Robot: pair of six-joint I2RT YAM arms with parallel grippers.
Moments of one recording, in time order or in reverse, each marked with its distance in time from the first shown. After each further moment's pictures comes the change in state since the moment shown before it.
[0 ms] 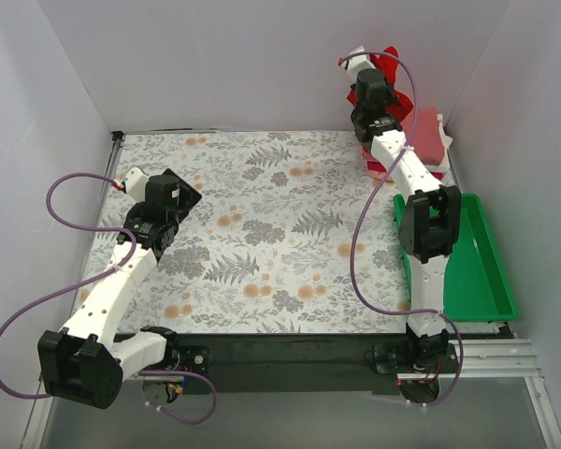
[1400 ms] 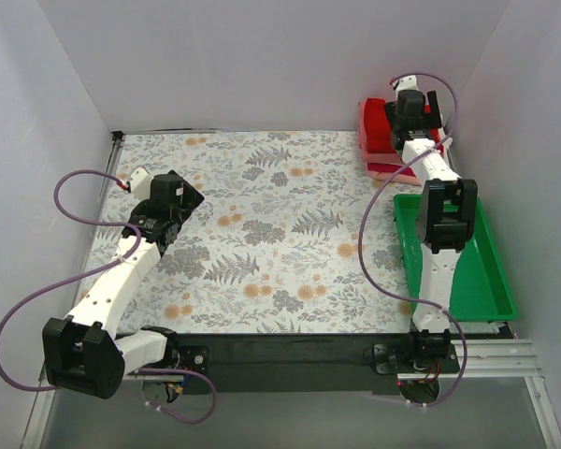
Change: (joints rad) left arm 0.000 0.056 0.000 0.000 0.000 0.000; right arm -0.229 0.088 -0.131 0.003 -0.124 0.258
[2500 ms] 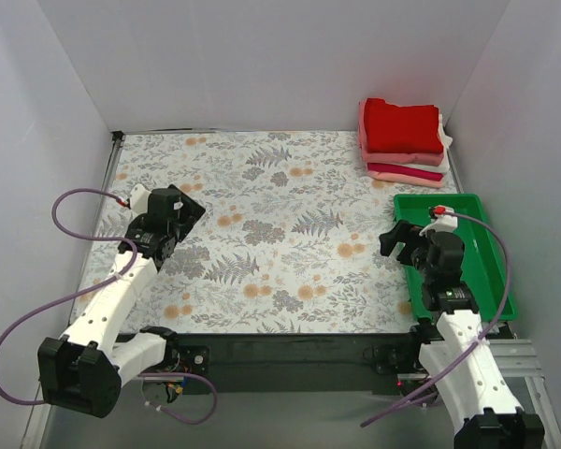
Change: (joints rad) left arm 0.000 -0.105 -0.095 -0.046 0.098 -0.100; right arm -0.012 -1.585 -1.544 -0.143 -0.600 0.762
